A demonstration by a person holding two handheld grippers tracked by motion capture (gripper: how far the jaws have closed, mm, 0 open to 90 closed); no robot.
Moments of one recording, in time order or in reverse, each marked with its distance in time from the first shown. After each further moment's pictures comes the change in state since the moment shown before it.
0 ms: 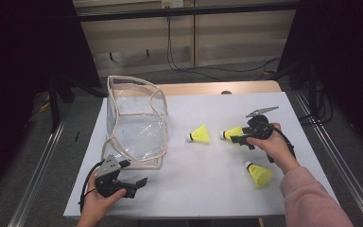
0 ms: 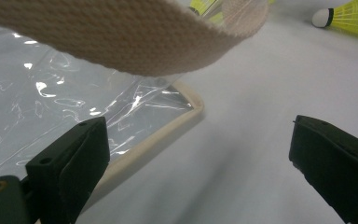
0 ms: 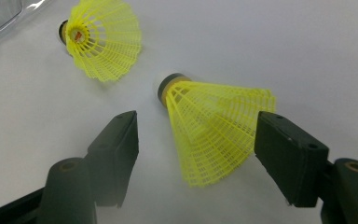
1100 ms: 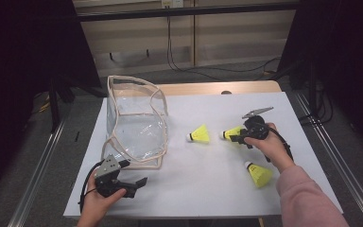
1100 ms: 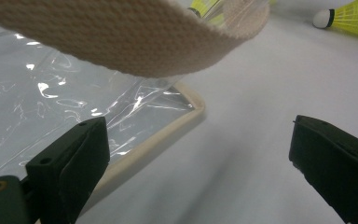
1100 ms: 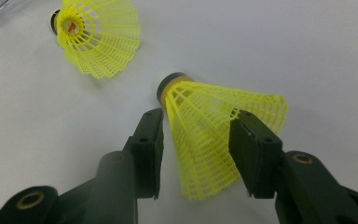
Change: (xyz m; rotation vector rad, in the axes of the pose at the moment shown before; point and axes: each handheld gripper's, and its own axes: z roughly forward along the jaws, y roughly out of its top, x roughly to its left) left arm 0.000 0.000 0.000 -0.013 -0.003 -0.003; right arm 0.002 0.001 0.011 0.017 0.002 -0.024
